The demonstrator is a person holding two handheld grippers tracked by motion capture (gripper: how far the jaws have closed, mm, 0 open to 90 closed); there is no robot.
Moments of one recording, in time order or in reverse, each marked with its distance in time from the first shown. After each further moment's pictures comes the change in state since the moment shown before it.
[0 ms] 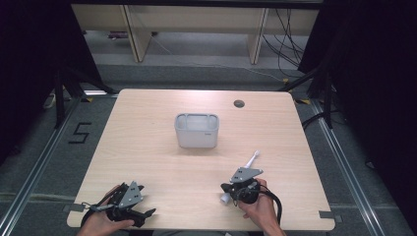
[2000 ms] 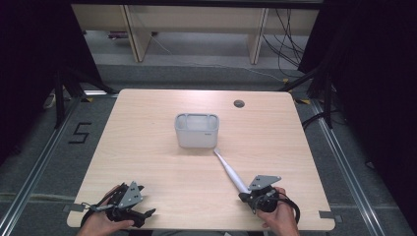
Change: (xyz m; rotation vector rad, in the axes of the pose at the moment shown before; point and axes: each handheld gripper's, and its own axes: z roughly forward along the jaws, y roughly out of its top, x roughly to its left) left arm 0.000 0.000 0.000 -0.006 -0.002 -0.007; right arm -0.013 -0.036 -0.034 0.074 -0.006 0.026
